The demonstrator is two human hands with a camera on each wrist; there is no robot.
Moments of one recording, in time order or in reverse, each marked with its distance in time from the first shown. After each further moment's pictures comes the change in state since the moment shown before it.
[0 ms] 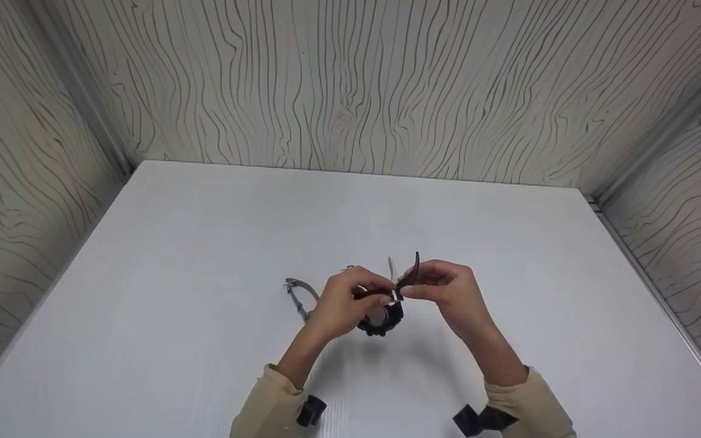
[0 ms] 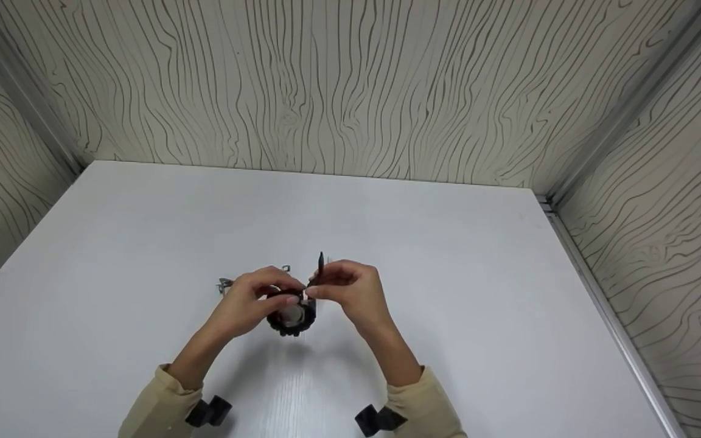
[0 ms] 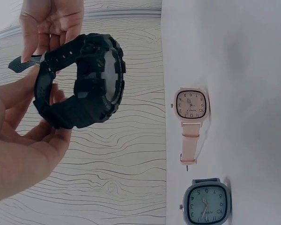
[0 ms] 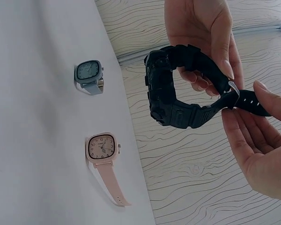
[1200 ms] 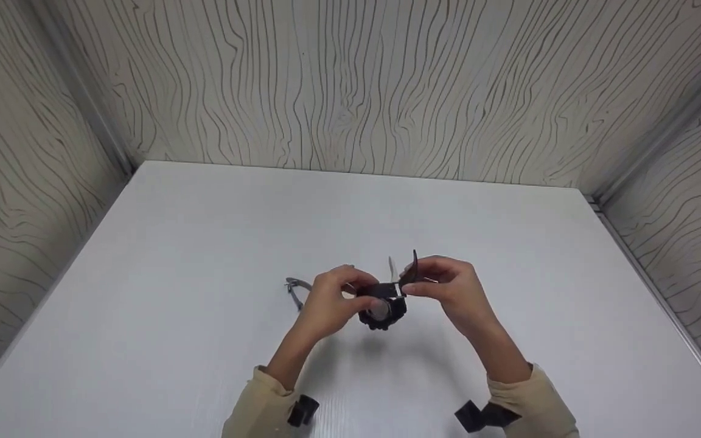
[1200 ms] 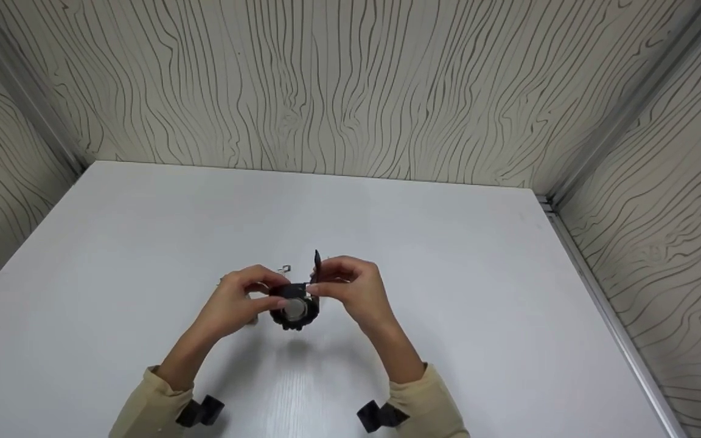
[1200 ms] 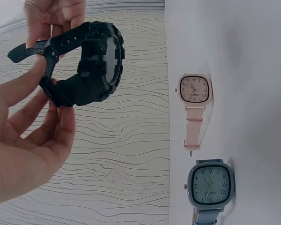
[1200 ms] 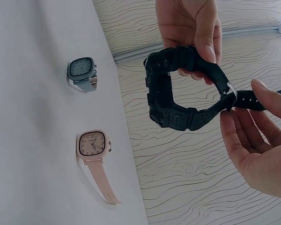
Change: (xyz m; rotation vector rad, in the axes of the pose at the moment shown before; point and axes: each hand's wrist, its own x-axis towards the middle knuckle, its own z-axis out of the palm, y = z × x) left_hand -0.004 -0.002 -0.011 0.062 0.042 0.005; right_hand 0.001 -0.006 -0.003 -0.017 -0.027 -0.023
